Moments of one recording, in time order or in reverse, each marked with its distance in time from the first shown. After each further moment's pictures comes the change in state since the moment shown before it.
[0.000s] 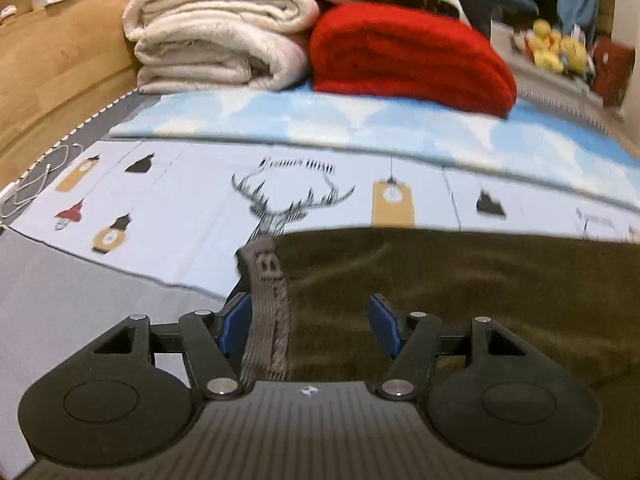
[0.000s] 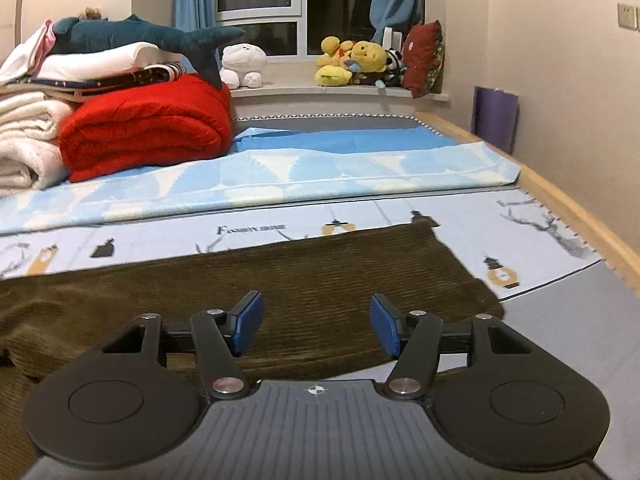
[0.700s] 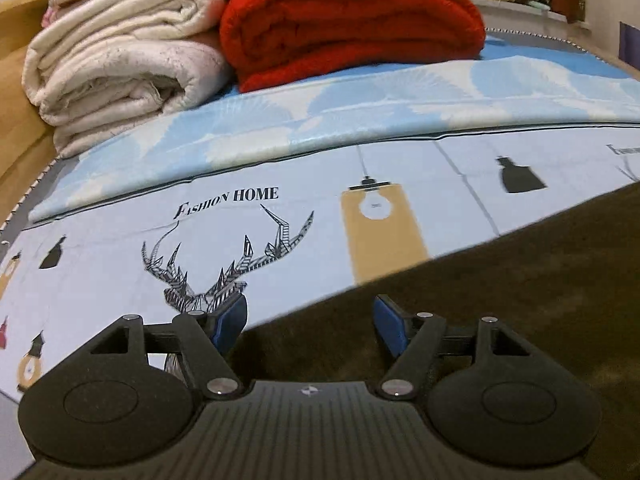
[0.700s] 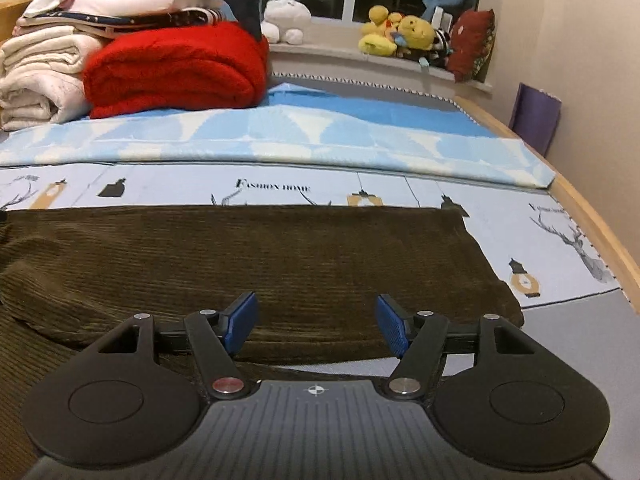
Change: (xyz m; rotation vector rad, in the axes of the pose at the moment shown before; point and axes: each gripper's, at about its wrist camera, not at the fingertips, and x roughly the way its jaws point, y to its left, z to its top) left arm 0.172 -0.048 0.046 0.308 0.002 -0.013; right arm 0.035 0.011 -0.003 -0.168 0.129 0.024
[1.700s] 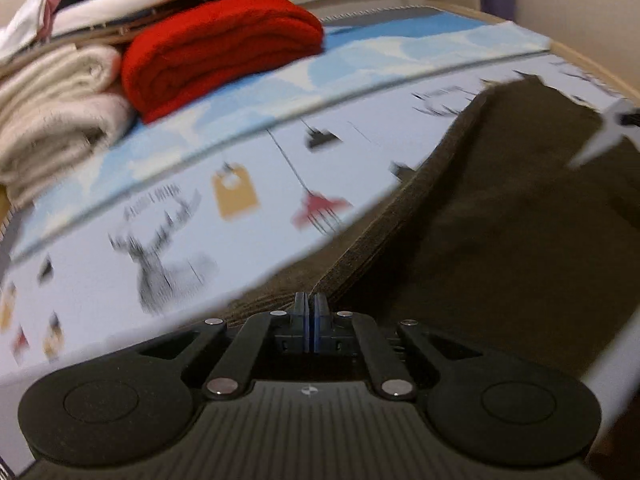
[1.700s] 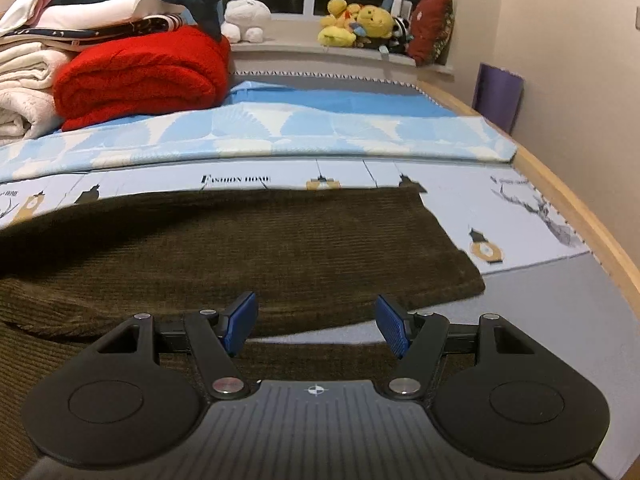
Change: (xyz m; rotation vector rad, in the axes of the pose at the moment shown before) left arm -0.241 -0.061 -0.081 0.233 0.032 -0.249; right arm -0.030 -0.030 -0.022 0.088 0.013 -0.051
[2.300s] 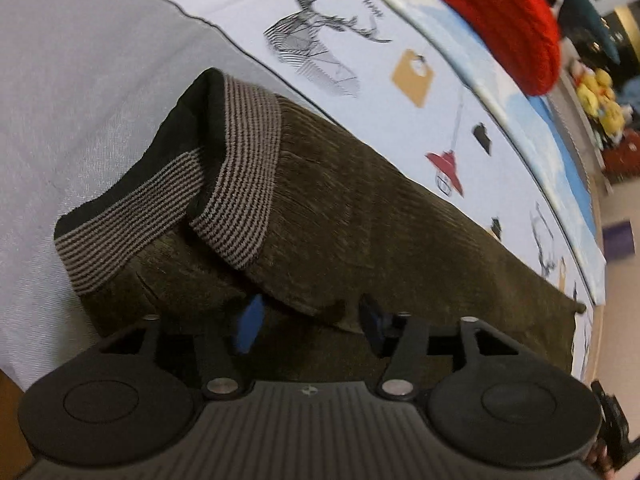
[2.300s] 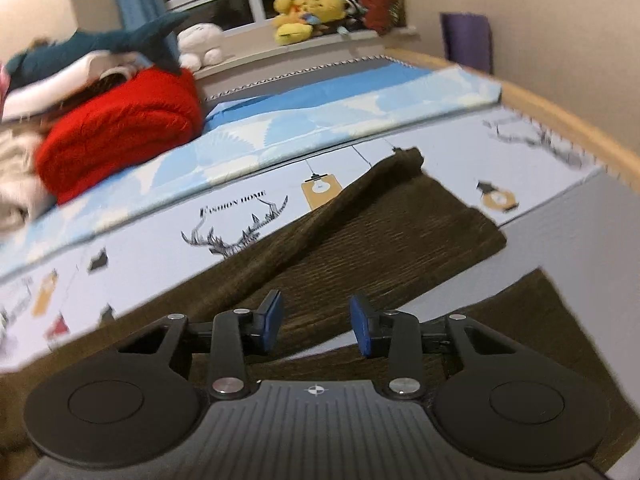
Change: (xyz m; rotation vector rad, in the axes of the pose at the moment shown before) left arm 0.045 0.107 -0.091 -1.078 0.297 -0.136; right arm 0.018 -0.028 0.006 0.334 0.011 0.103
